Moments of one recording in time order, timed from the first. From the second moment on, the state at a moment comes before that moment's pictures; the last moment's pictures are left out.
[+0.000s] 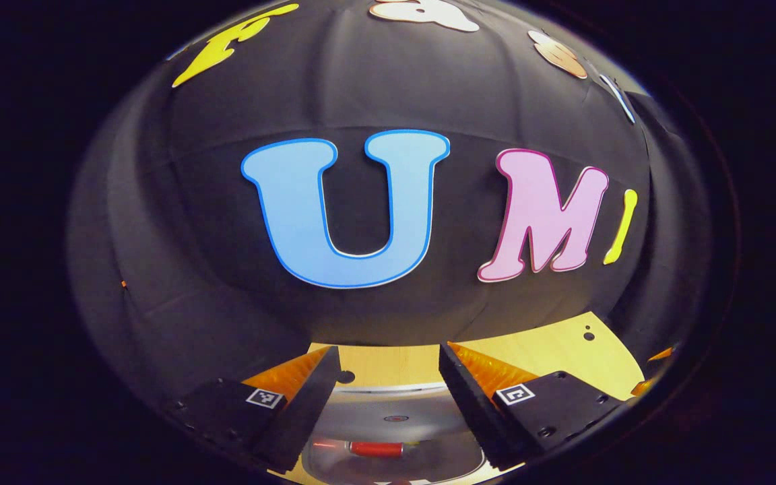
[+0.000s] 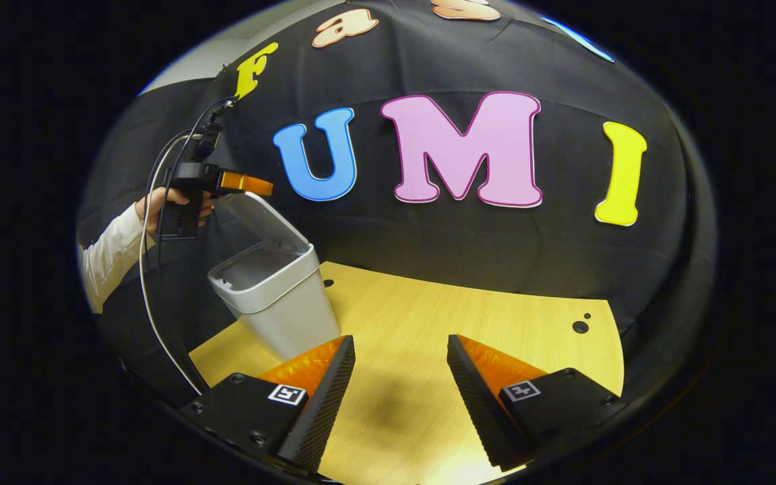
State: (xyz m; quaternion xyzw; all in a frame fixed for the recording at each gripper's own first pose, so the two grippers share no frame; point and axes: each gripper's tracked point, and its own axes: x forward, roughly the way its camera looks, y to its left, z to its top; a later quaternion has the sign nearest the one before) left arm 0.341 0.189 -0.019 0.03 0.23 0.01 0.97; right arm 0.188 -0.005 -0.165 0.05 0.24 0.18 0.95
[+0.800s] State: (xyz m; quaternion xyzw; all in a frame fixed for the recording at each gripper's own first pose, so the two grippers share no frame) left arm 0.245 0.186 -0.139 0.05 0.50 -0.06 0.86; right arm 0.182 0.000 -0.180 0.07 0.25 0.19 0.95
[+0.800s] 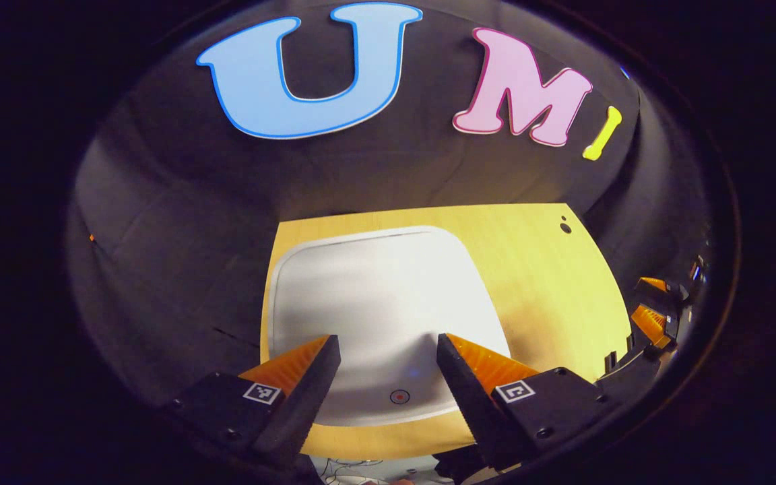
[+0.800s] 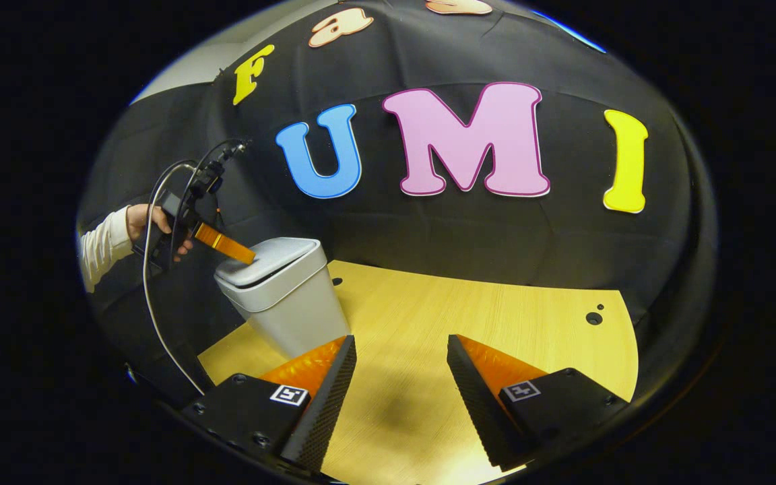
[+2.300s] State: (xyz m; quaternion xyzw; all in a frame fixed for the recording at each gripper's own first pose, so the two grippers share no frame) left arm 0.160 0.050 -0.029 0.05 0.12 -0.15 0.98; right arm 0.133 0.023 -0.045 0.06 0.11 0.12 0.98
